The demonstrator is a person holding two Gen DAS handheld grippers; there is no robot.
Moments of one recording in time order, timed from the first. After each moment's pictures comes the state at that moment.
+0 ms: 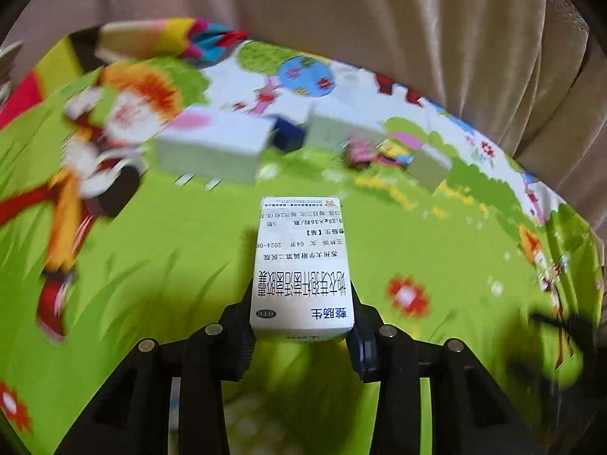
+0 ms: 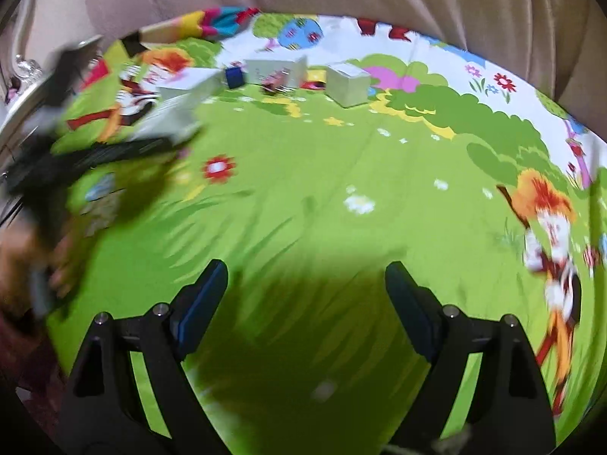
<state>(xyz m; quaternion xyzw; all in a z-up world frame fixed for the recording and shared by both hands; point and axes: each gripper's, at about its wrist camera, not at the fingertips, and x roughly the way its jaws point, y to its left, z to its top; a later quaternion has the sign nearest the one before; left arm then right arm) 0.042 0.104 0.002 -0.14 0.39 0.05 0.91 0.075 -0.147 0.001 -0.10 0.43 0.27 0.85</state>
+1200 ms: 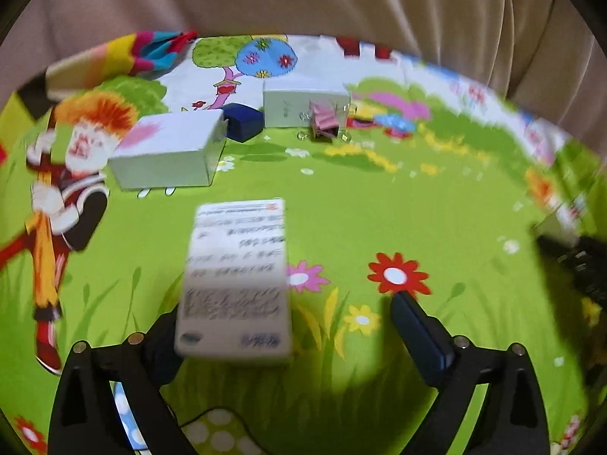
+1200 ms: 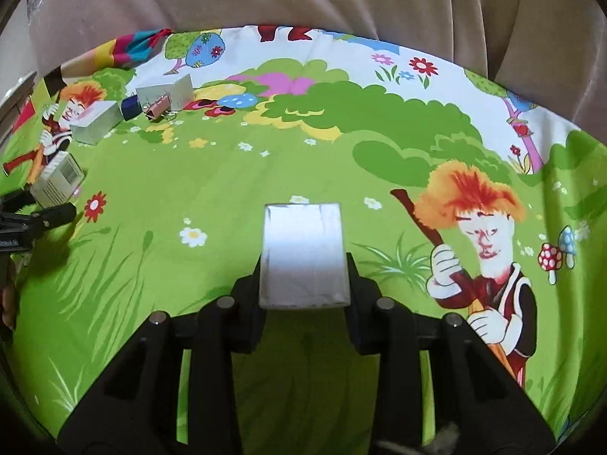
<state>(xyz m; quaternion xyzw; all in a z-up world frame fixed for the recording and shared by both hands) 0.079 0.062 -0.007 -0.02 0.44 0.03 0.90 0.109 -0.217 -0.004 -0.09 0.41 0.17 0.89</state>
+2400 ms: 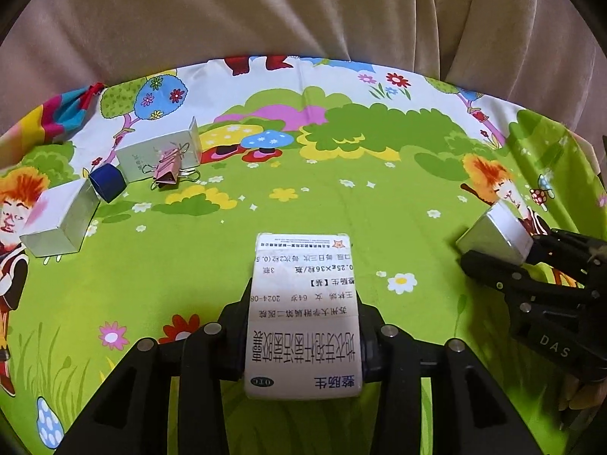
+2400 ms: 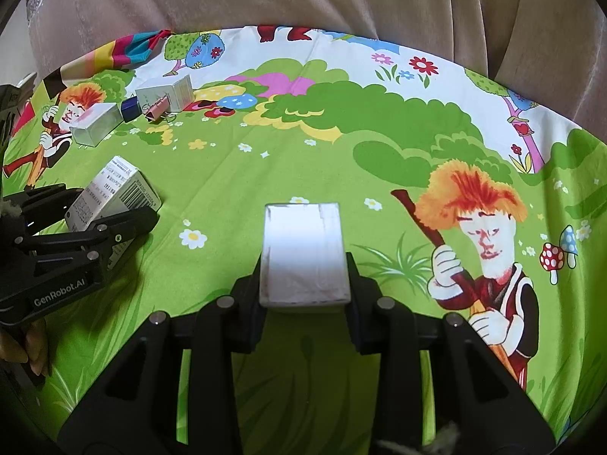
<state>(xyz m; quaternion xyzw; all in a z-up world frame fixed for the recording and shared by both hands) 0.100 -0.047 0.003 0.01 0.41 -0.04 0.91 0.109 -0.217 -0.006 -0.08 0.41 0.18 0.89</state>
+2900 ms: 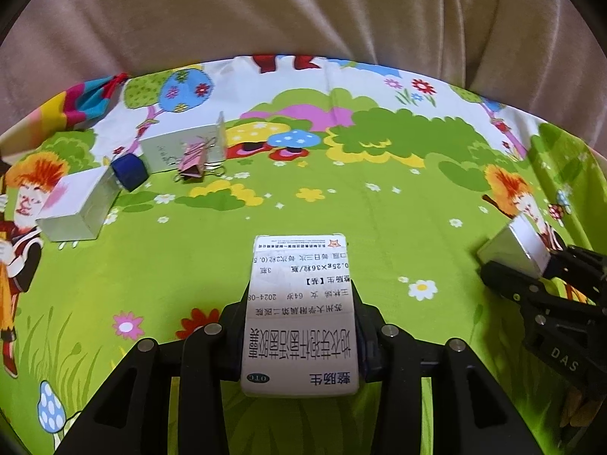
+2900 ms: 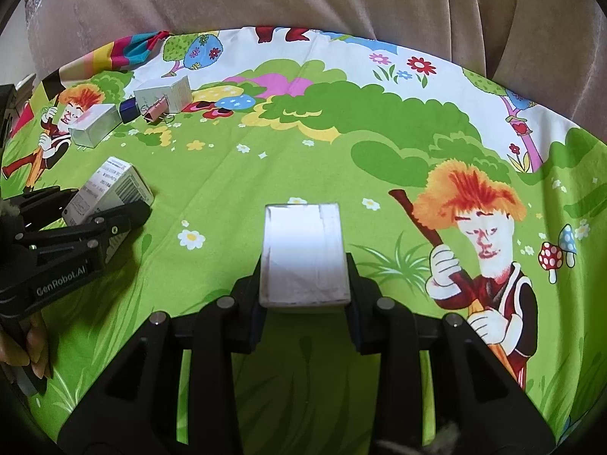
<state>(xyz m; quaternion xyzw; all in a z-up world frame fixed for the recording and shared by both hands) 0.103 -0.041 0.002 0.00 0.41 0.02 0.91 0.109 -0.217 -0.006 -0.07 0.41 0.17 0.89</state>
